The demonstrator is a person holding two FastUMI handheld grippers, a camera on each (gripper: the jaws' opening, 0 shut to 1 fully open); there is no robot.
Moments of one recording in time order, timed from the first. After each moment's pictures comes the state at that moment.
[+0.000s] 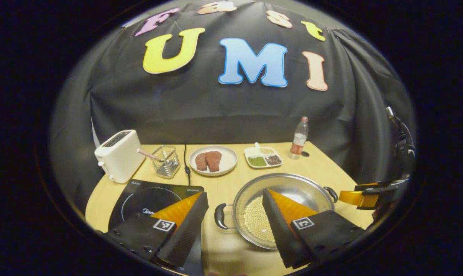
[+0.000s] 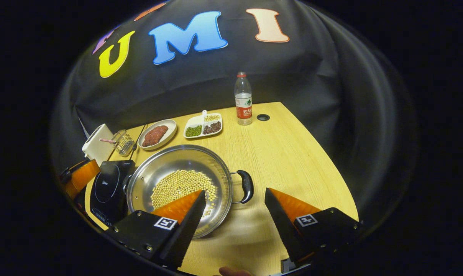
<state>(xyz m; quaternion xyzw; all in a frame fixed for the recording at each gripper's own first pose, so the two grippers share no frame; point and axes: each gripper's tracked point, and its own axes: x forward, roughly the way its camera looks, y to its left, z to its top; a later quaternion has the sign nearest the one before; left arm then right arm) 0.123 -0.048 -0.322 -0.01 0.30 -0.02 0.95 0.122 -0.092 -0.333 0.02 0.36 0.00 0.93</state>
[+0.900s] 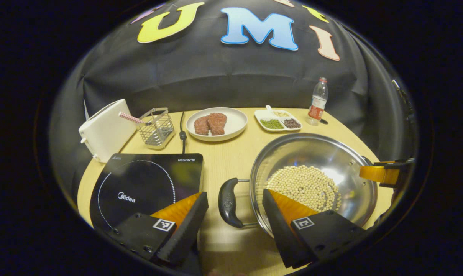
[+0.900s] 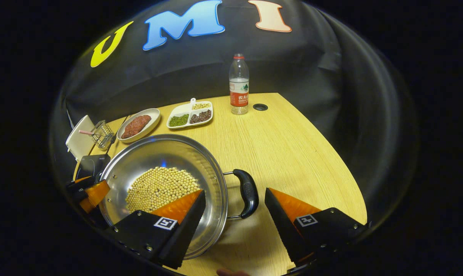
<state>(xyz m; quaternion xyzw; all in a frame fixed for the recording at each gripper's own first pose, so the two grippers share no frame) 0.142 -0.035 -0.446 0.01 0.39 -0.01 0.92 0.161 -0.101 -0.395 0.00 0.38 -0.04 0.92</state>
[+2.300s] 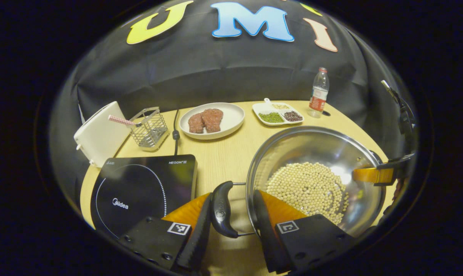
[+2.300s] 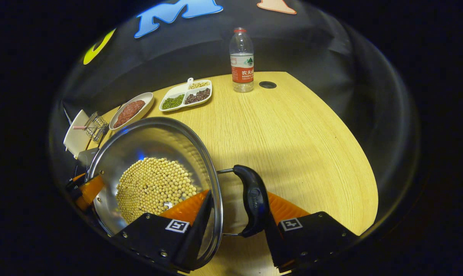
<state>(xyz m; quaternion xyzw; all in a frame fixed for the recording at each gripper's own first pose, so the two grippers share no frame) 0.161 -0.041 -0.463 0.03 0.40 -0.02 0.92 0.177 -0.097 -0.440 0.02 0.45 -0.02 0.89</state>
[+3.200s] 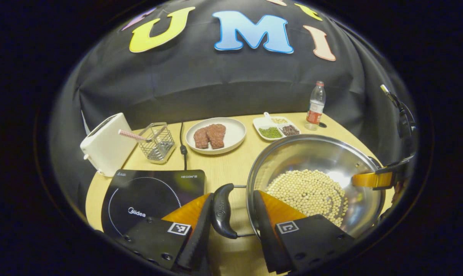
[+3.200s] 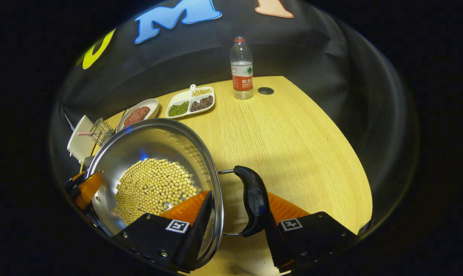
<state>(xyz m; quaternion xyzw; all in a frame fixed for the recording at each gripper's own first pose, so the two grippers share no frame) 0.162 -0.030 -0.413 0.03 0.36 -0.02 0.93 0.163 -0.086 -0.400 0.02 0.43 -0.02 0.90</state>
